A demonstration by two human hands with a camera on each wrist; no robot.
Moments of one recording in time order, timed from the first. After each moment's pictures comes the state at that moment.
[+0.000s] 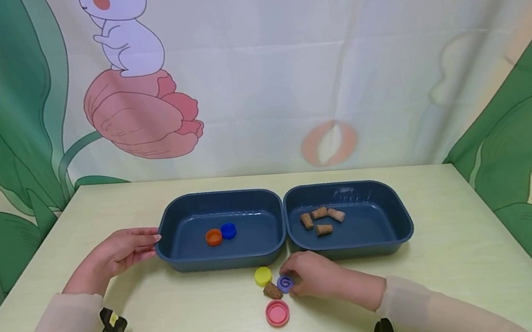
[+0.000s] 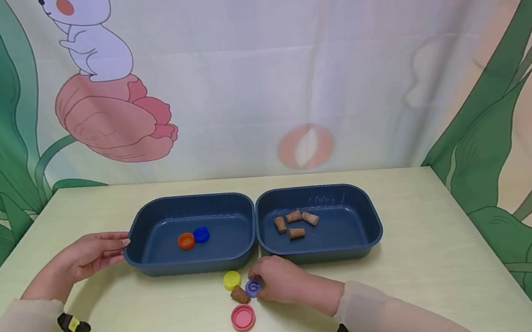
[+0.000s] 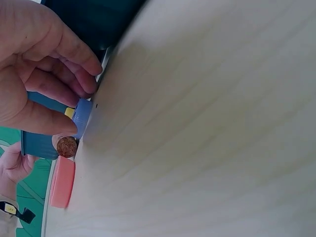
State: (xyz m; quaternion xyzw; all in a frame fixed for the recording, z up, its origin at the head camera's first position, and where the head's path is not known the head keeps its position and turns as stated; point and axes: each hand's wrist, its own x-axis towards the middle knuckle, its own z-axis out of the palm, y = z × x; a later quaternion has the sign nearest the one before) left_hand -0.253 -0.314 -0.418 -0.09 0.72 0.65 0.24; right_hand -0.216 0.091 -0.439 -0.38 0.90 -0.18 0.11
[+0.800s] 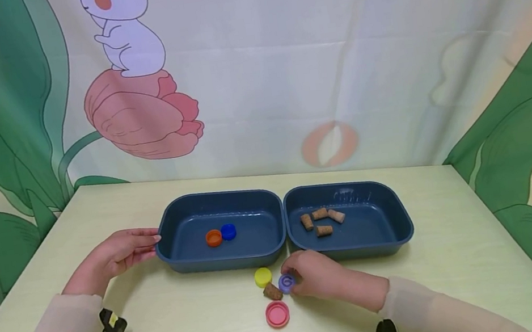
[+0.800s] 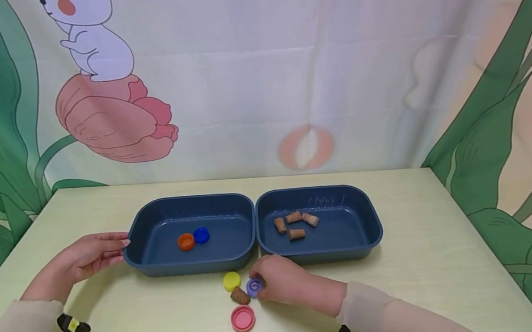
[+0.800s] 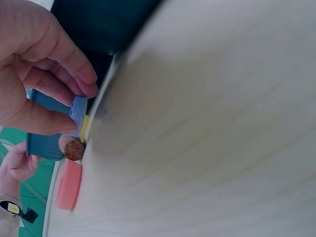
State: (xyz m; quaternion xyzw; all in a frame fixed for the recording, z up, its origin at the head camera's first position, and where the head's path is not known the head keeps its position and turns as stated) left_hand -0.253 -0.314 -0.420 -0.09 0.71 0.65 0.23; right_hand -0.212 0.092 -0.431 -0.36 0.91 -0.19 0.10
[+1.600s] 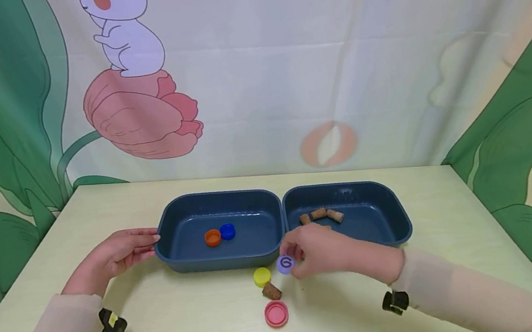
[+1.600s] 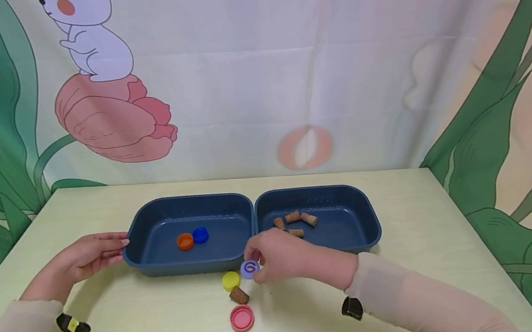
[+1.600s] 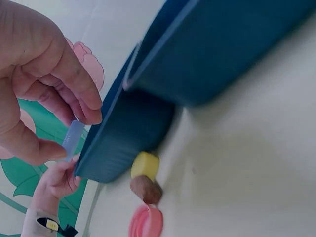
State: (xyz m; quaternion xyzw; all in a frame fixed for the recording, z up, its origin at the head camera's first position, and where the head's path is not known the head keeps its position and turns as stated) left_hand -0.252 -0.312 -0.421 -0.08 0.71 0.66 0.23; right_hand -0.220 0.098 -0.364 -0.35 0.90 -0.20 0.16
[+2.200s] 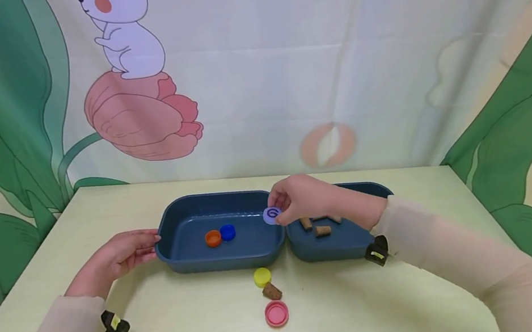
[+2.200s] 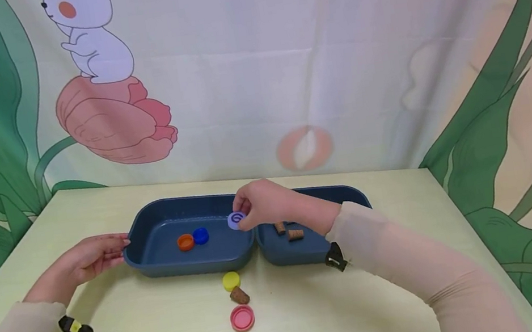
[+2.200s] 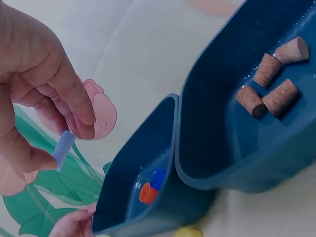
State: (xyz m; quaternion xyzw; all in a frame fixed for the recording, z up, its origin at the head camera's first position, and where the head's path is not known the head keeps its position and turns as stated) left_hand -0.250 -0.308 -0.420 -0.10 0.71 0.67 0.22; right_hand -0.271 0.081 -0.307 -0.33 0.90 -0.22 0.17
